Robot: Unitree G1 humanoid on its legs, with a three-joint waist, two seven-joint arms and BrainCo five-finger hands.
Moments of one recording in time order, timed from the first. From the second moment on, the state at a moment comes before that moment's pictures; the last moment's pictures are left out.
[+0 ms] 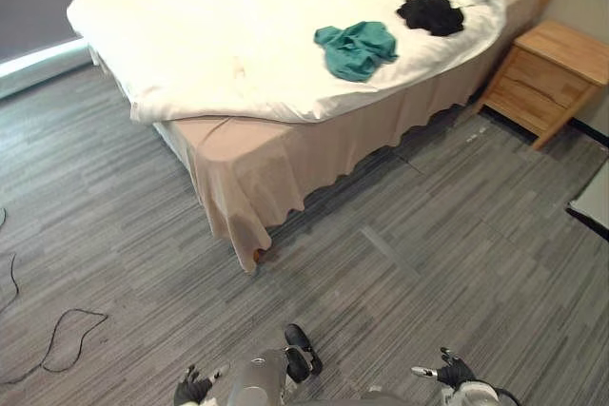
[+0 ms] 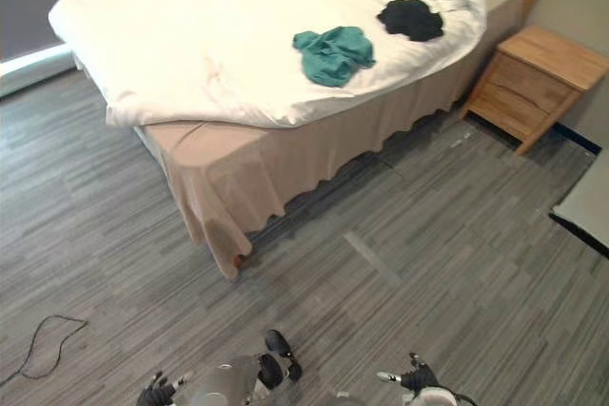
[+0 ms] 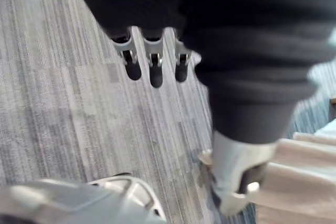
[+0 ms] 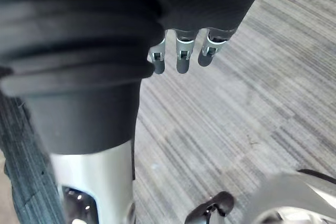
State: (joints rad) left arm 0.13 0.17 0.14 0.99 -0.24 -0.24 0.12; right arm 0.02 -0.17 -0.24 1.08 -0.02 -0.07 0.08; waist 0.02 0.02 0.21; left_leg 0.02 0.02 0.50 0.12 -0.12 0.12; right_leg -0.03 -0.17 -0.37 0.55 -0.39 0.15
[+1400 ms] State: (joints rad) left arm -0.39 0.68 0.07 0.27 -0.08 -0.34 0.10; right arm 0.23 -0.15 -0.25 1.03 0.16 0.01 0.07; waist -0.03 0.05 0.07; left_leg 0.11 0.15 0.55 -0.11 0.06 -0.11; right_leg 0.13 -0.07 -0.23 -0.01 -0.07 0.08
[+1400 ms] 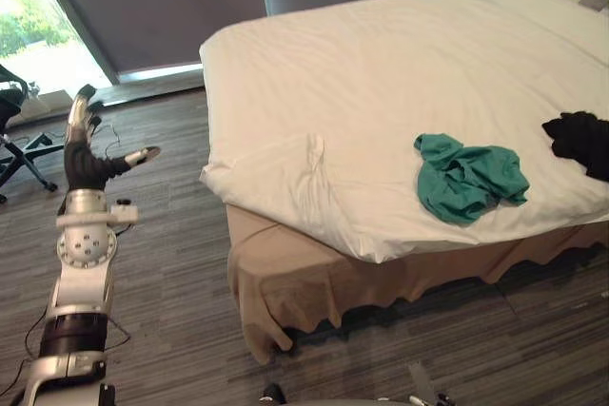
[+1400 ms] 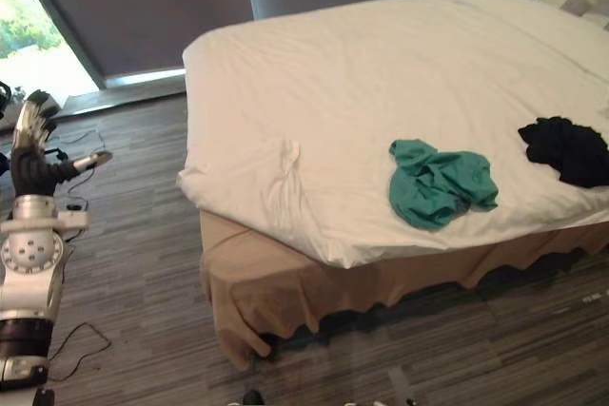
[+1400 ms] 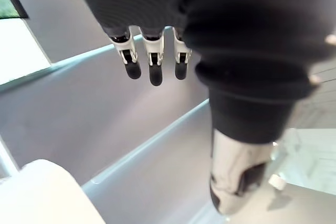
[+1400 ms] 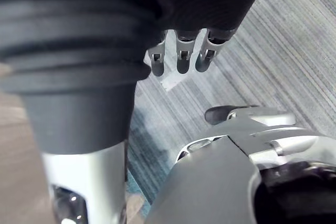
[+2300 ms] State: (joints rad) left arm -1.28 0.58 -0.36 0.82 0.50 0.14 0.15; right arm -0.04 -0.17 0.02 0.72 0.40 -0.05 0.07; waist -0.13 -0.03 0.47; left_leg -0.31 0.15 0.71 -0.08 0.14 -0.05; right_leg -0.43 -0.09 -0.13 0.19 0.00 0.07
